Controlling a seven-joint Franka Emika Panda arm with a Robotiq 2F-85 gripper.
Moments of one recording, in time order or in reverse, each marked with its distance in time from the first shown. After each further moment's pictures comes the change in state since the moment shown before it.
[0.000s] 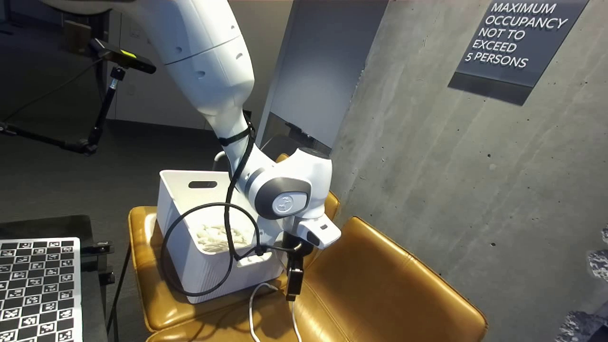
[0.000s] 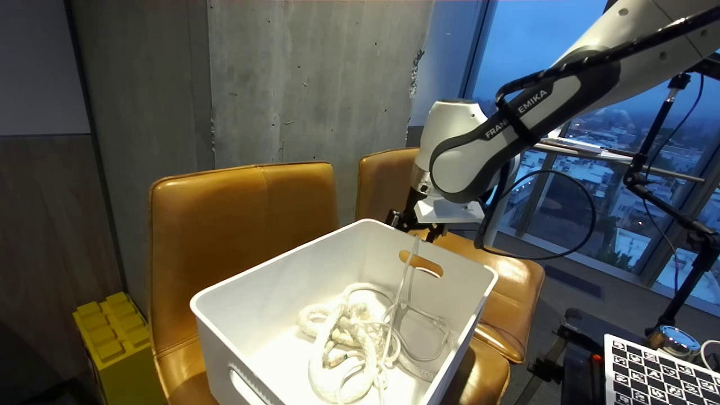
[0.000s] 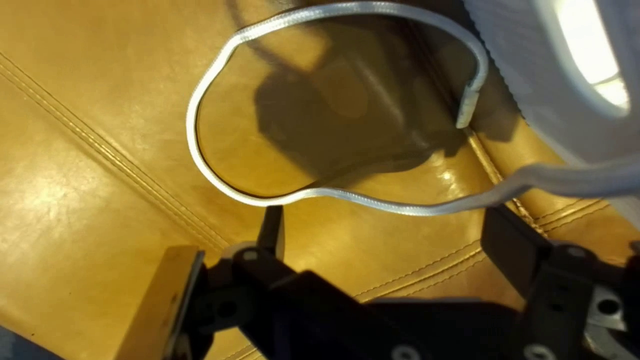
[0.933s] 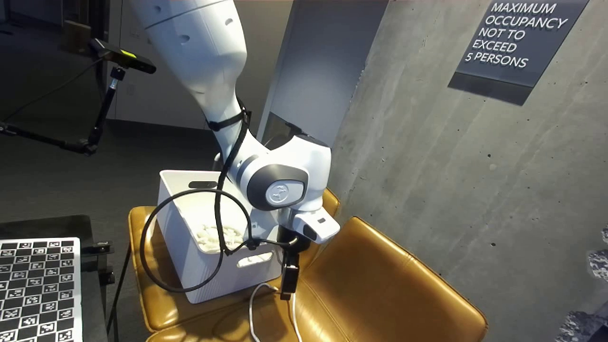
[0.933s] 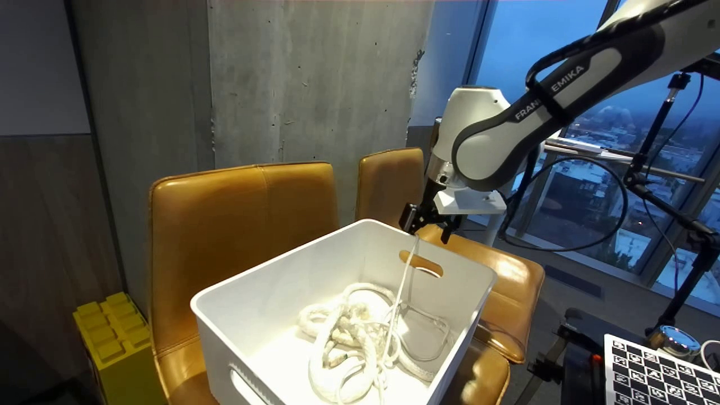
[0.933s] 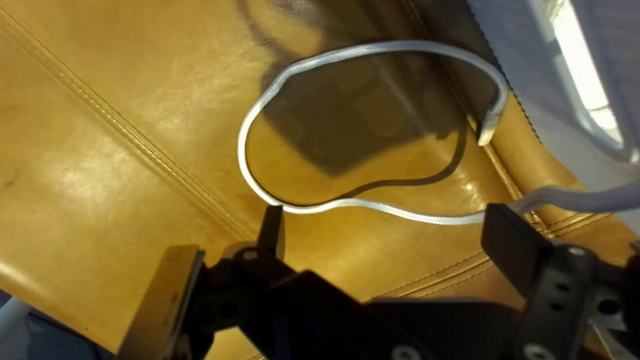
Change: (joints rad) arm -0.021 -0.121 0.008 -0.133 -0.032 0.000 0.000
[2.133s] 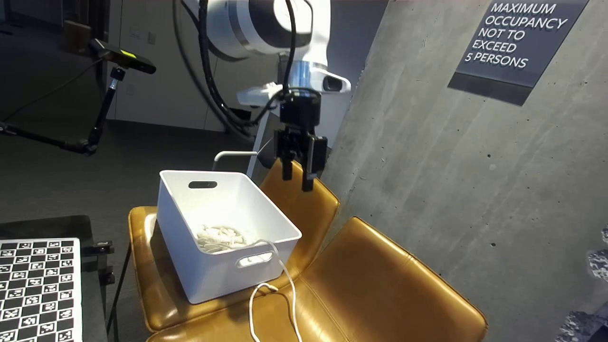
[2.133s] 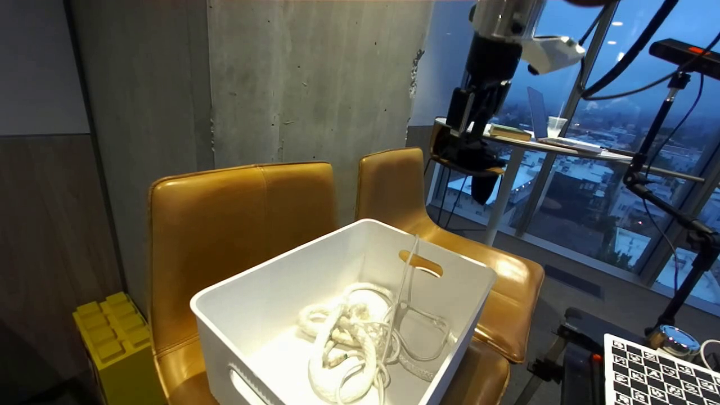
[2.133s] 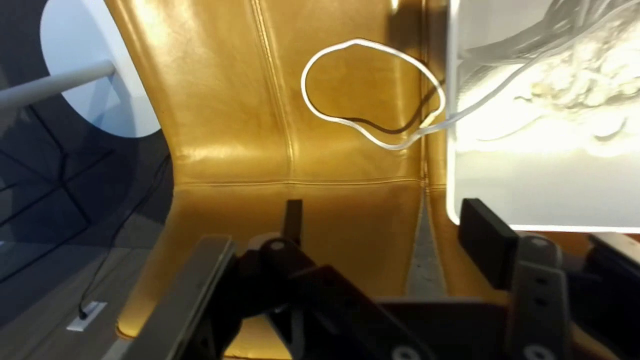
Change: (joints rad) arm -0.008 -0.519 0.111 -0.106 -0.277 -0.385 -0.298
